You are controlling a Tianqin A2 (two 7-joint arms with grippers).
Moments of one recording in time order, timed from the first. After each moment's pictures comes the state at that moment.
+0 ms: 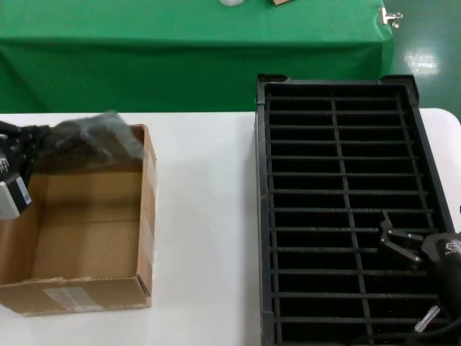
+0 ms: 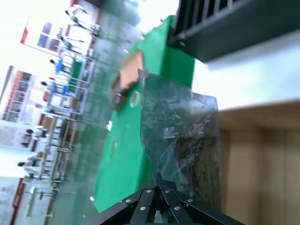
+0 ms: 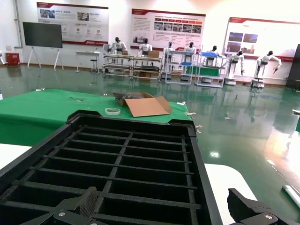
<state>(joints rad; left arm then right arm) -0.32 -0.76 1.54 -1.79 -0.90 0.64 -0.09 0.01 0.30 -1.60 1.60 1.77 -0.01 0.02</state>
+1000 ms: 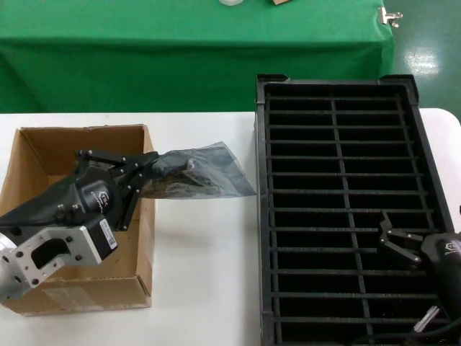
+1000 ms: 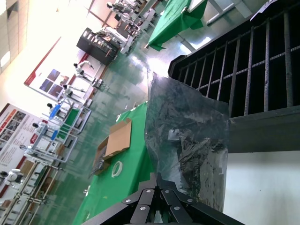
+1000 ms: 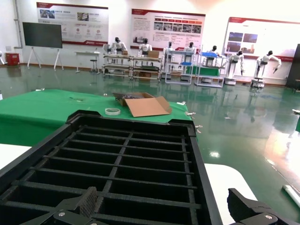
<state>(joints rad) -0.21 -0.65 1.63 -1.97 -1.06 0.60 -0.07 0.01 0.30 -1.60 1.60 1.77 -0.01 0.02</state>
